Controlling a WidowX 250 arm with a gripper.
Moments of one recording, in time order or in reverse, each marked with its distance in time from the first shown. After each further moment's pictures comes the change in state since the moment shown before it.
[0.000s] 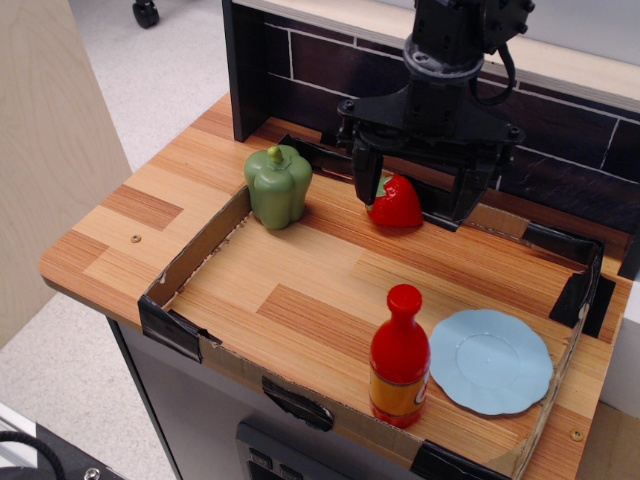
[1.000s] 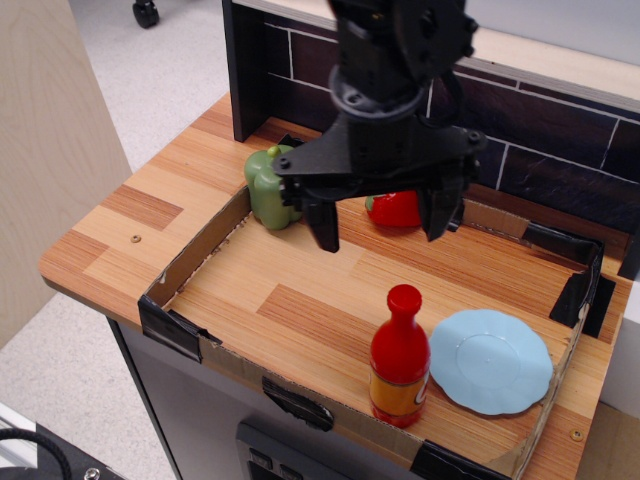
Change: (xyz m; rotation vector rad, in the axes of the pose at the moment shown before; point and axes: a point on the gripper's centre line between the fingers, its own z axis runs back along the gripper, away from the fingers) arm -0.051 0.016 0.033 -0.109 -0.083 0.331
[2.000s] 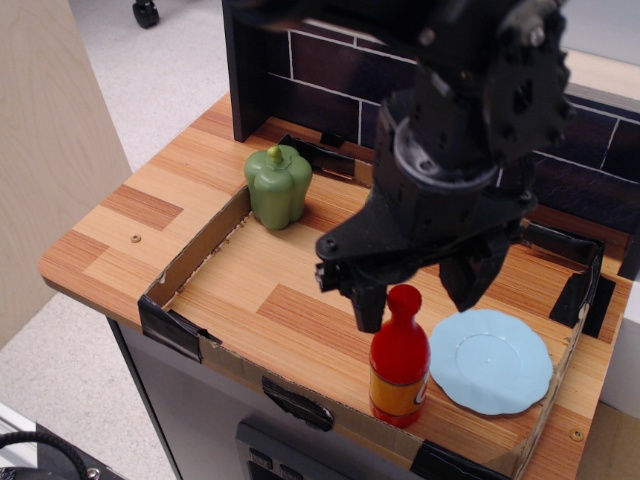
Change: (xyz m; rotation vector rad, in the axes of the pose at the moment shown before) arm -0.046 -0.008 -0.004 0.132 0.056 0.208
